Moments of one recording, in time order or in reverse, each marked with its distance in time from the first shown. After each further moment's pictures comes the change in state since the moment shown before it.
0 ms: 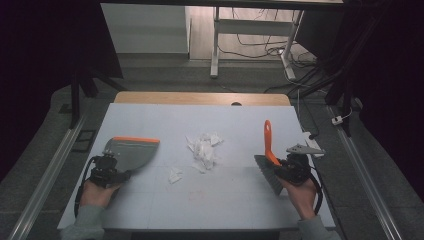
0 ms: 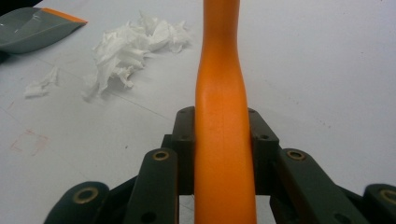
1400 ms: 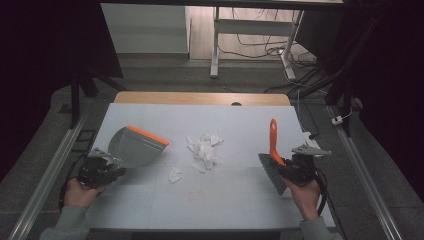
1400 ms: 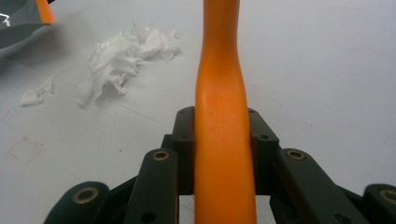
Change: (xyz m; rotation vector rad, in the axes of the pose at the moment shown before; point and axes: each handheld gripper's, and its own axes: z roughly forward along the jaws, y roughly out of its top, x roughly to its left) left arm 0.016 -0.006 -0.035 -0.173 -0.156 0.223; right arm -0.005 -0.001 -0.010 -0.032 -0.024 0.018
